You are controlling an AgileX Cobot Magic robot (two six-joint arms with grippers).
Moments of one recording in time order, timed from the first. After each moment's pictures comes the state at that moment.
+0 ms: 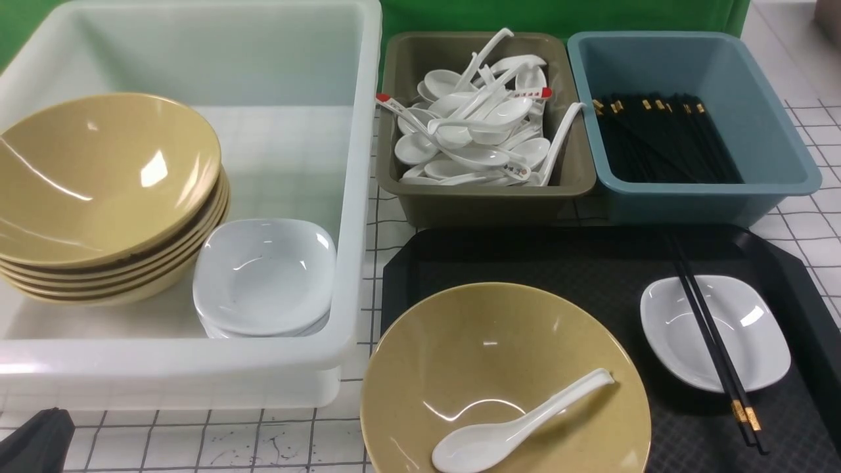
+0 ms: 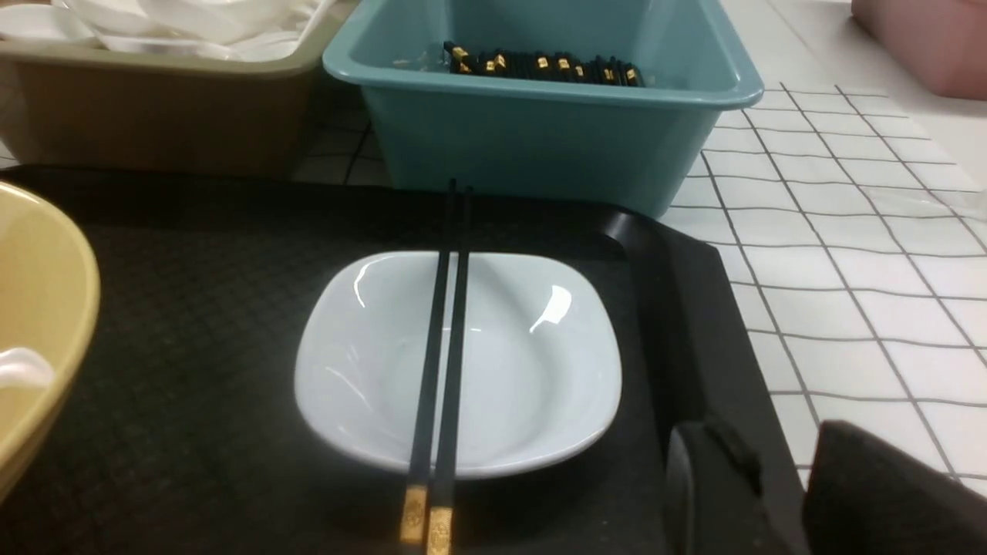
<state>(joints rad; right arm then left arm) -0.02 -0.01 0.03 0.05 0.31 -0.09 0.03 -0.01 0.03 -0.14 0.32 0.12</state>
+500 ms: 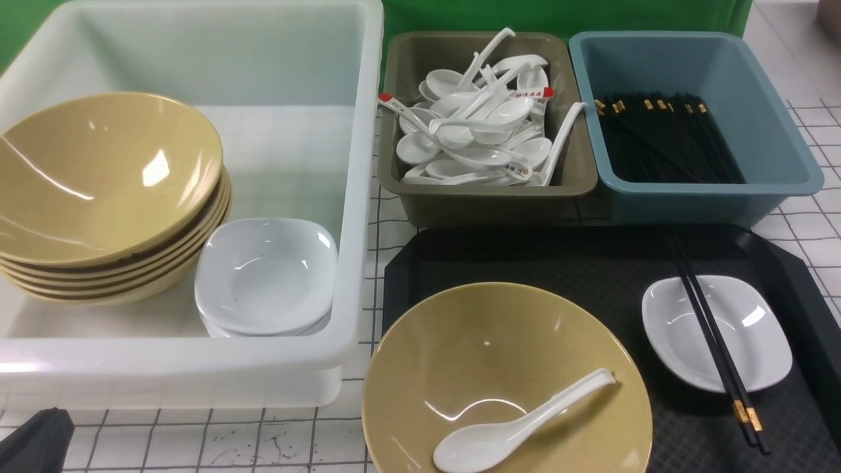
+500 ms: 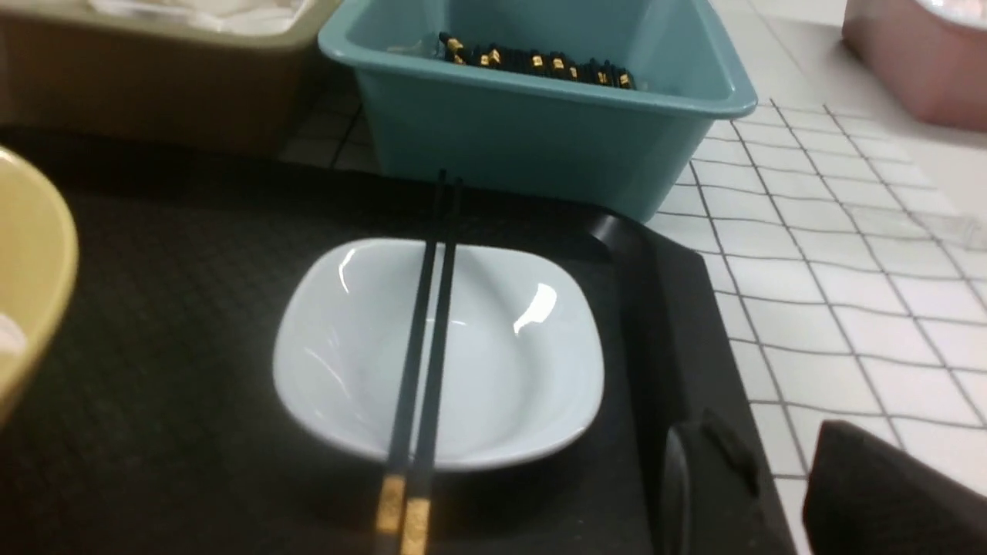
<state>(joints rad) -0.02 -0.01 0.03 0.02 0.31 -0.10 0.03 -0.01 0.03 -0.14 0.32 0.12</state>
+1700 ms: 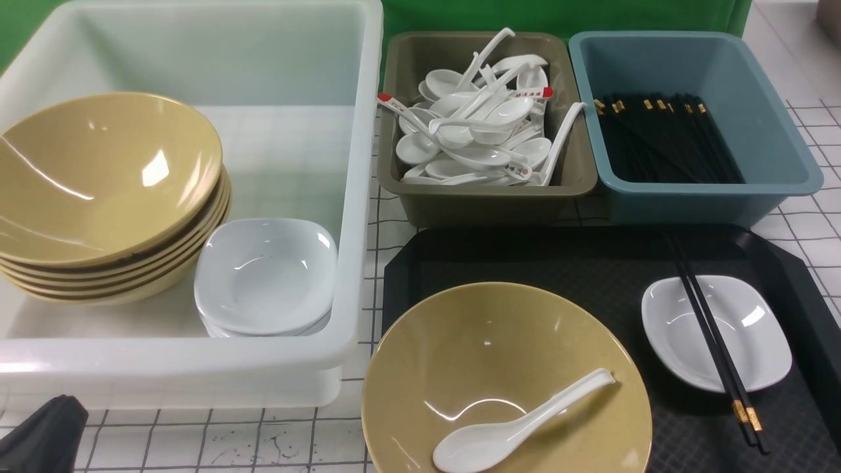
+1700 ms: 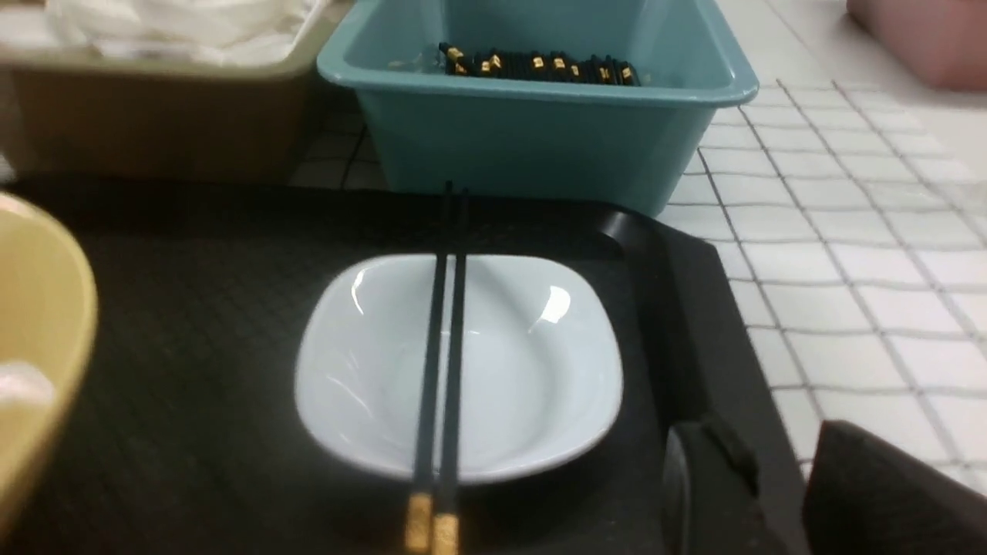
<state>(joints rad) -0.02 -0.01 0.03 0.03 0.31 0.01 0.03 -0.01 0.03 -0.45 0.27 0.12</state>
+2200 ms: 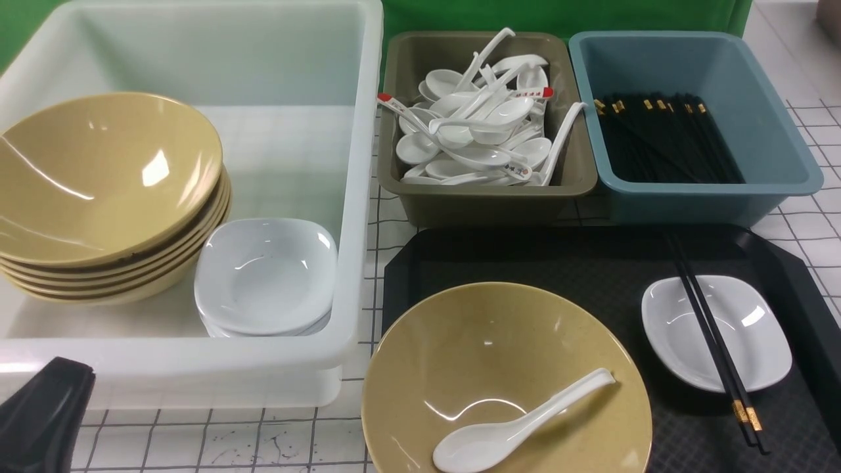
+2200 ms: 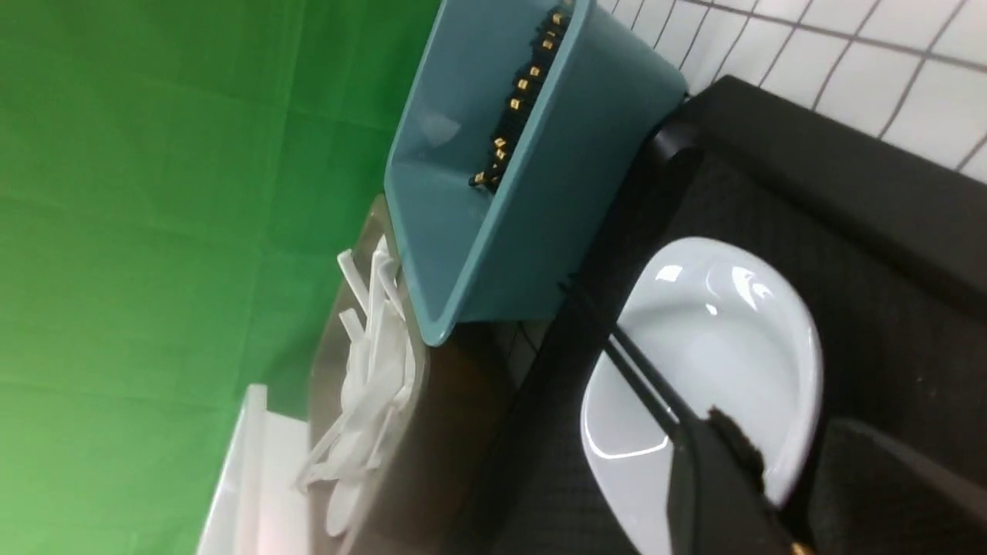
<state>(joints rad) -0.02 -0.01 0.03 0.03 0.30 1.17 0.03 -0.01 0.03 -1.33 0.19 -0.06</state>
